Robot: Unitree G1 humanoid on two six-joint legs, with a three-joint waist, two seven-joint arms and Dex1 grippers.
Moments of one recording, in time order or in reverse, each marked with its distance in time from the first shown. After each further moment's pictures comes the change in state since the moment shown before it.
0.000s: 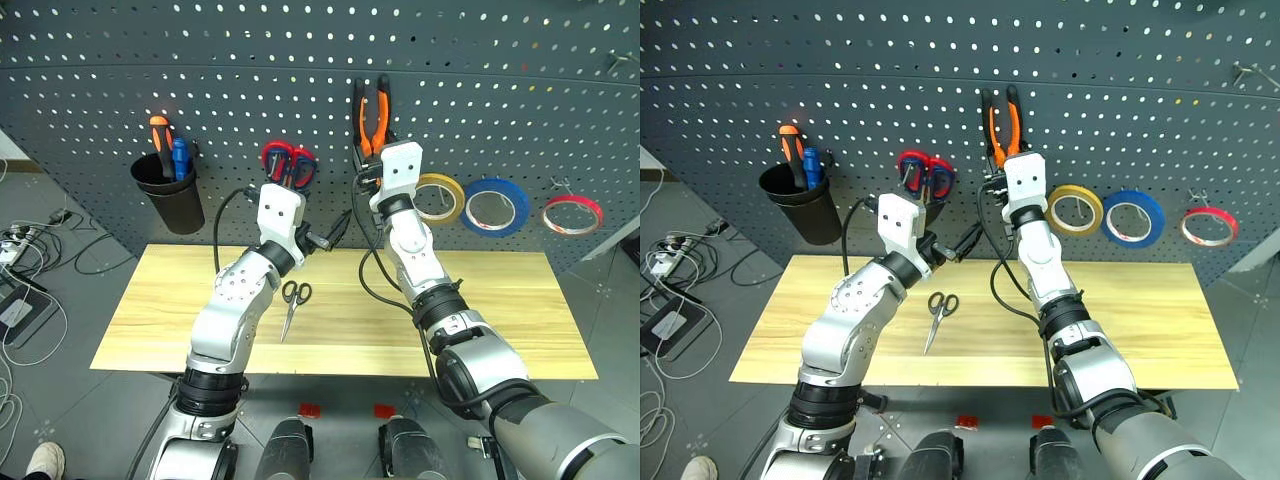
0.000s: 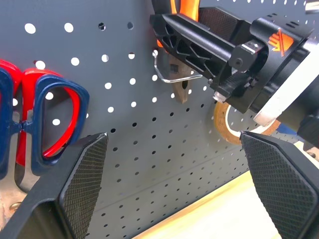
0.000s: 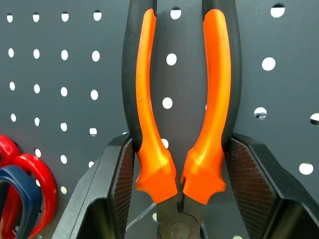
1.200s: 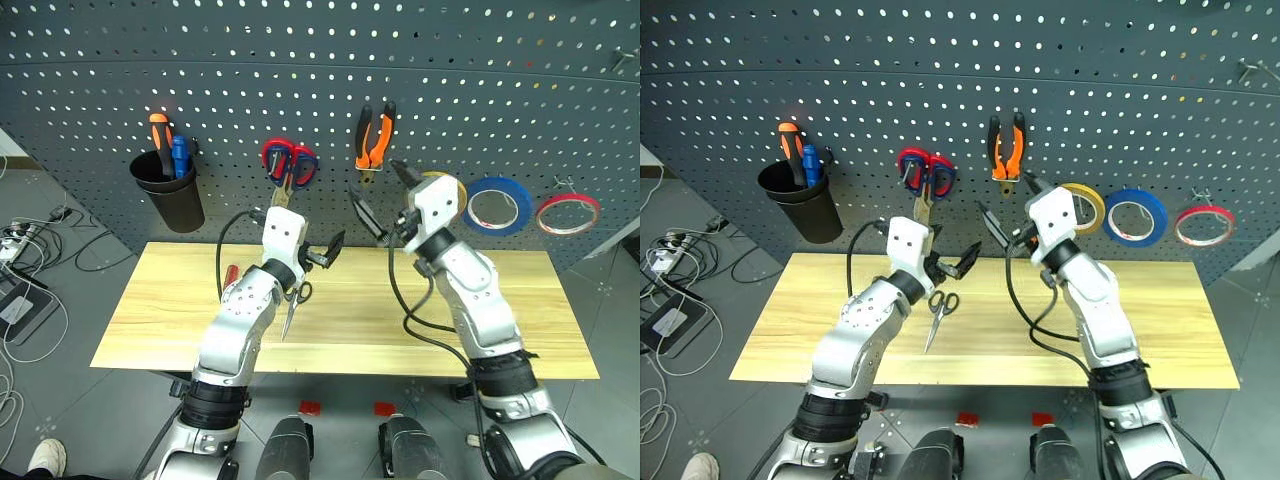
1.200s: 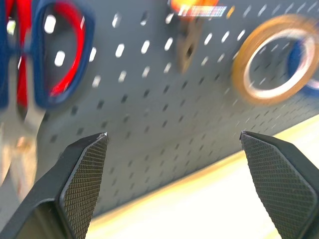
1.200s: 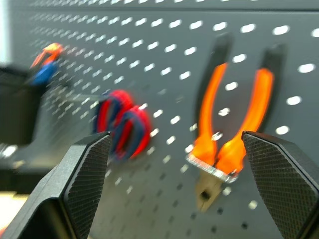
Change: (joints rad) left arm 0.099 -0.020 -0.045 0.029 0.100 0.011 0.082; right arm 0.498 -0.253 0.127 -0.979 0.182 0.567 0.488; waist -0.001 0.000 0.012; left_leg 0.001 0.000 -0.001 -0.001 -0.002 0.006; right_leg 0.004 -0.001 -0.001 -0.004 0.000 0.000
